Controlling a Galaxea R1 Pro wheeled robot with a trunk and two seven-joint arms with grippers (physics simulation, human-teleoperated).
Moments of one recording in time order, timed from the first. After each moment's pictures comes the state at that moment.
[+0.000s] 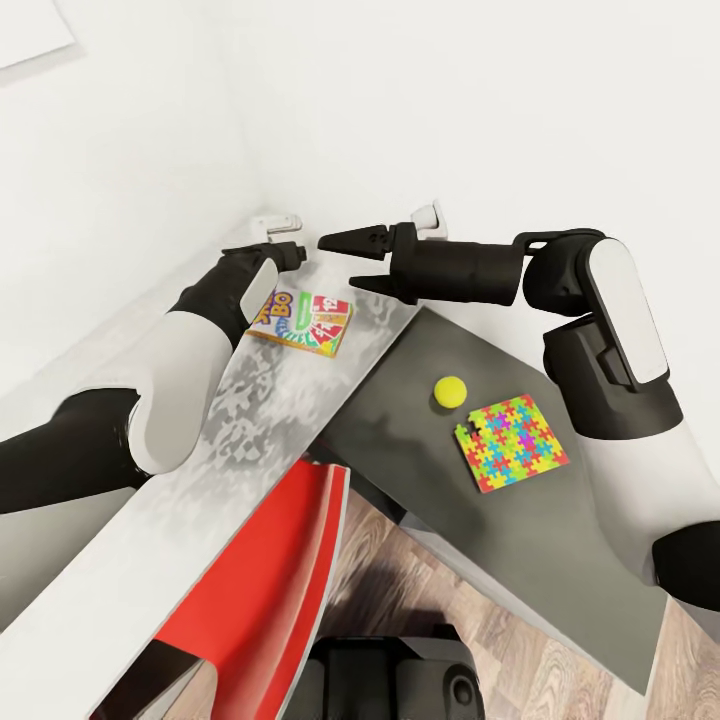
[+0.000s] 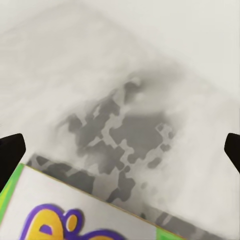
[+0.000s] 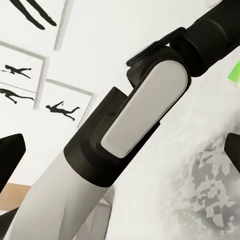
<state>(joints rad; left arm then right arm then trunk) -1.65 -0.17 0.10 -0.36 -0.01 0.30 0.20 -1.29 -0.13 0.38 -1.58 -1.89 1.01 -0.45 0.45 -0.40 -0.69</state>
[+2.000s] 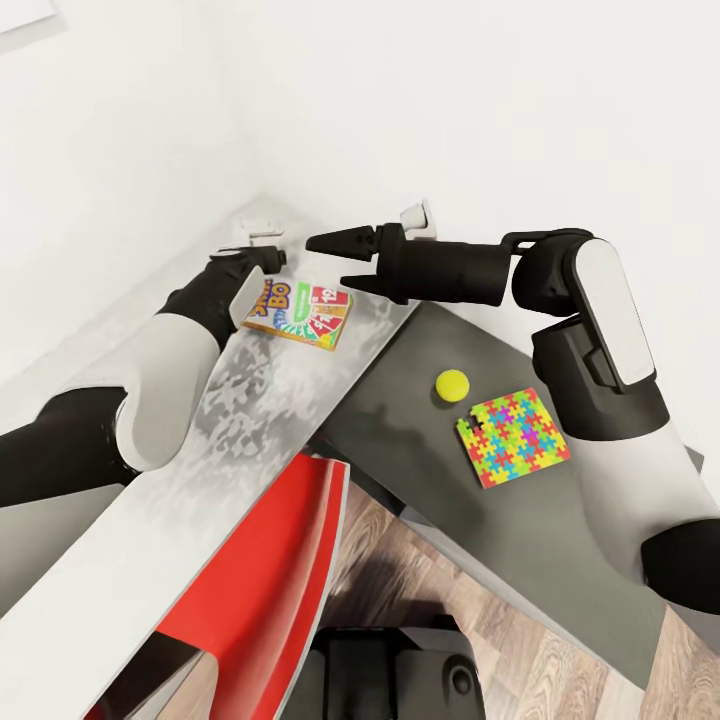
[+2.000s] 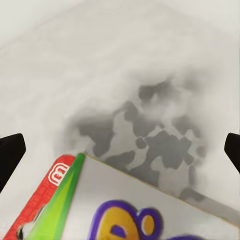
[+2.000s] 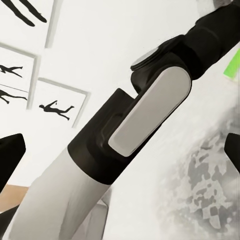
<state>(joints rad) -1.65 -0.13 0.11 -0.33 -0.08 0.25 0.25 -1.29 -0.09 0.38 -1.58 -1.85 1.01 -0.46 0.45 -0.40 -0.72</state>
